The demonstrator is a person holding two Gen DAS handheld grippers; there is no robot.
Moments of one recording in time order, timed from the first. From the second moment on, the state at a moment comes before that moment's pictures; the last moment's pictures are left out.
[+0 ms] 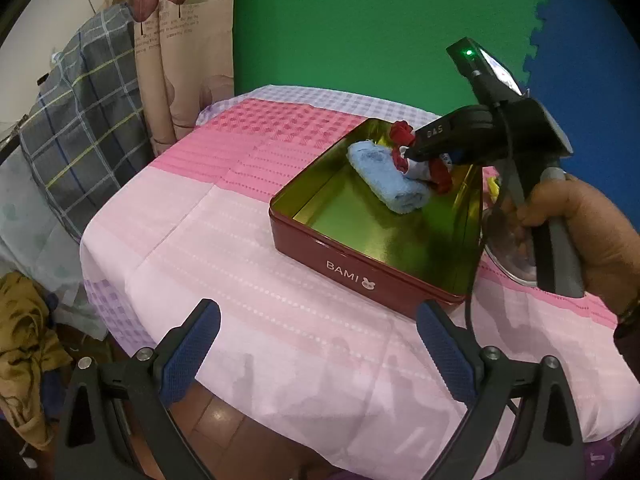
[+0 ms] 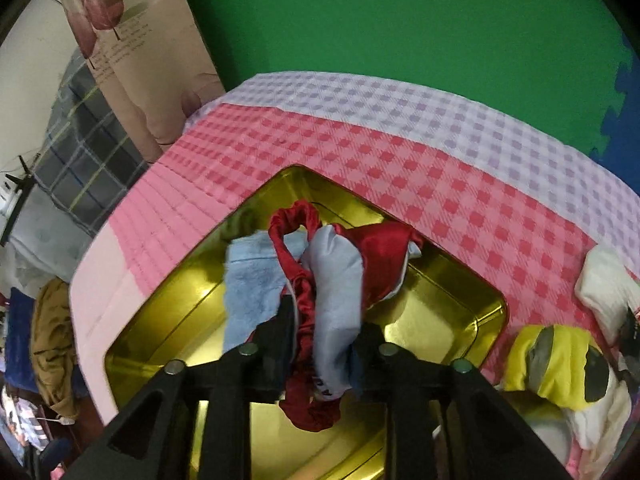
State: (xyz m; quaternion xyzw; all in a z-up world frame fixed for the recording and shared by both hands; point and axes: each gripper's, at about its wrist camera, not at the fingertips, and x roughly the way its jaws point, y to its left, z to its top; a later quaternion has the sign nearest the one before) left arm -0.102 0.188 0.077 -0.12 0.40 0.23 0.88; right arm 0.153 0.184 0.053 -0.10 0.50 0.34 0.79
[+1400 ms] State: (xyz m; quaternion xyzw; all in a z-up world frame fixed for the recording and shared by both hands) left arm 0.135 0.046 0.135 0.23 0.41 -0.20 0.86; right arm 0.044 -0.231 0.041 -0.07 0.41 0.07 0.91
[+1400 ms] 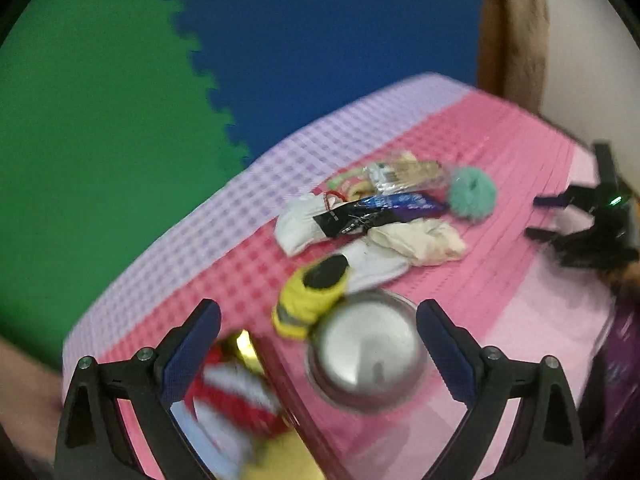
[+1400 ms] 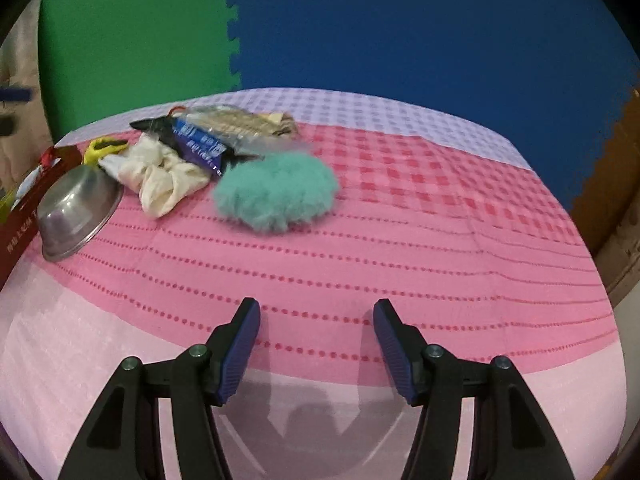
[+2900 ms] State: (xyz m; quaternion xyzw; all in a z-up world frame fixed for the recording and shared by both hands) left arm 0.143 0.077 0.148 -0.05 0.46 -0.20 0.86; right arm 0.046 -0.230 0.036 -0.03 0.42 0.09 0.90
